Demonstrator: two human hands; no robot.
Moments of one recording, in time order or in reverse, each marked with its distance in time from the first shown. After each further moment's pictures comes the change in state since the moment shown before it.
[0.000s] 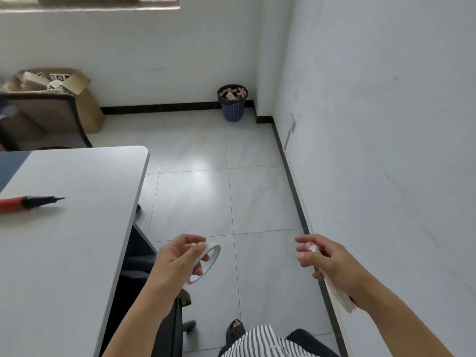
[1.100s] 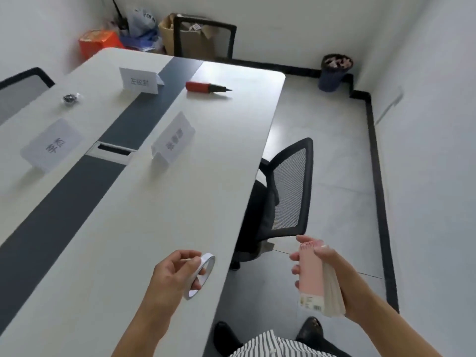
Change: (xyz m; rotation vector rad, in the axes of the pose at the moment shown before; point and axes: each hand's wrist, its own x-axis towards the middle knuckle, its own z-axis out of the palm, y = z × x) left_hand -0.469 -0.275 -0.268 -0.175 0.360 -0.177; right_hand -0.322 0.141 0.375 0.453 -0.496 0.153
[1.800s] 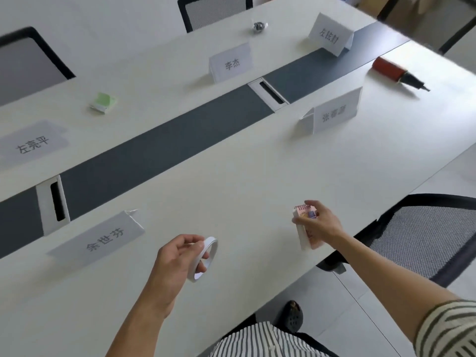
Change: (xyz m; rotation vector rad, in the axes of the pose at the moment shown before) left_hand -0.090 -0.086 -0.117 -0.391 0.583 -0.171; right_hand 0.235 0.056 0.165 -1.355 -0.105 -0.035
